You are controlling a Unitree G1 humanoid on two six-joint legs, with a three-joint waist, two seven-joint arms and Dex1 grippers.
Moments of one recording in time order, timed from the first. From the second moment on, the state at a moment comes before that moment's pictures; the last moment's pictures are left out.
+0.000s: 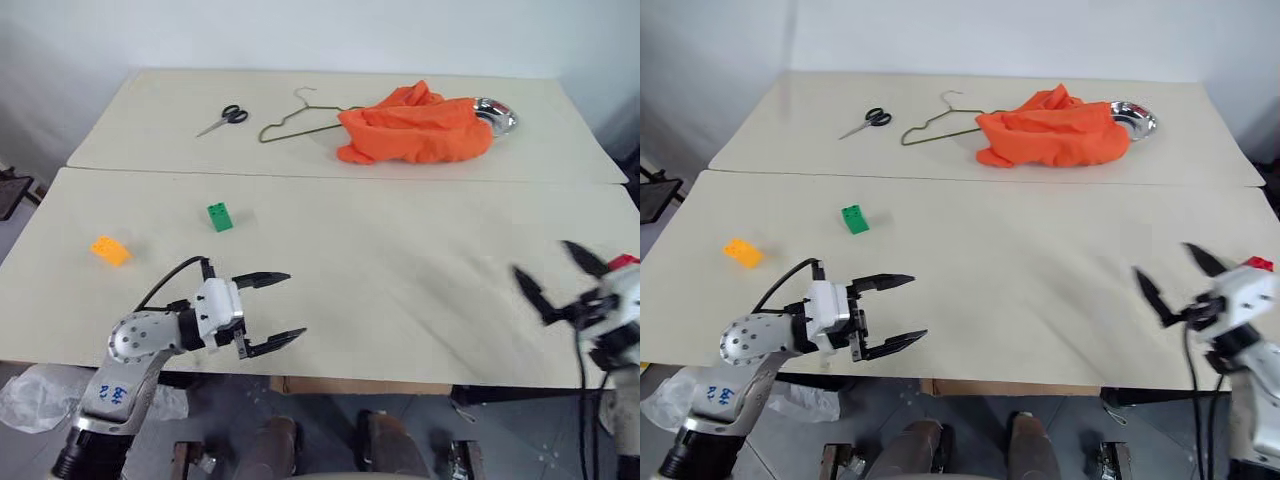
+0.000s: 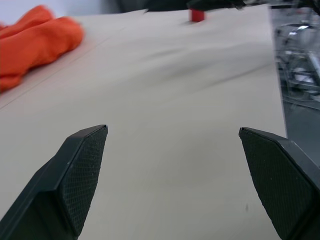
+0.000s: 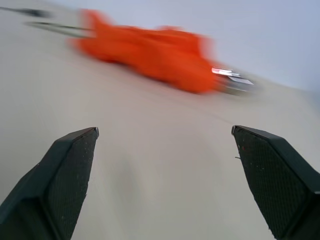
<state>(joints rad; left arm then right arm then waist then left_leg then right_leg) -0.12 0.57 -0.05 -0.27 -0.36 0.03 -0.94 0.14 -0.54 -0.66 0.03 0.43 -0.17 0.65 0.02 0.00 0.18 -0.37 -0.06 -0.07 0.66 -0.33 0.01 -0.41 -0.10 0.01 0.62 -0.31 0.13</state>
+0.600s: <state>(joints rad) -0.15 0.54 -0.05 -0.23 -0.40 0.11 -0.94 -0.14 -0.75 -0.67 0.25 0.40 0.22 0.35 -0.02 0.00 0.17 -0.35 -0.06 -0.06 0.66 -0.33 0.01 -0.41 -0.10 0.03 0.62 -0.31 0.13</state>
